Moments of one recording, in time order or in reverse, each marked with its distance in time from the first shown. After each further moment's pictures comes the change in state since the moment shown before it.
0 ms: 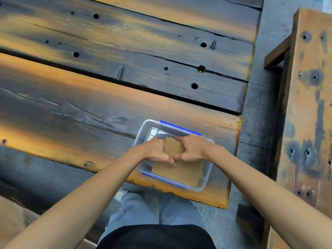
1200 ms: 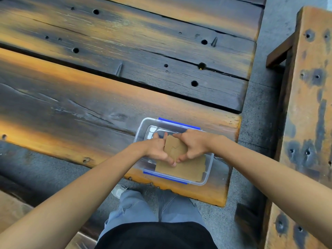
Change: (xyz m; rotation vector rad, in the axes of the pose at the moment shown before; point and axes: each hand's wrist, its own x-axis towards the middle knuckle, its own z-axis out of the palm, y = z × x) left_hand 0.003 0.001 0.003 0.126 -0.105 0.042; right_hand 0.007 0.014 -0.011 -0.151 -0.056 -0.224
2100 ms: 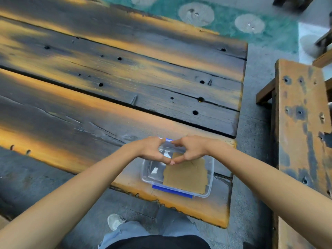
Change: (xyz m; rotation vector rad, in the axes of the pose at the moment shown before) left_hand -0.092 0.011 -0.053 0.103 0.319 -0.003; right_hand -0.028 -0.060 -0.061 -0.071 0.086 0.108
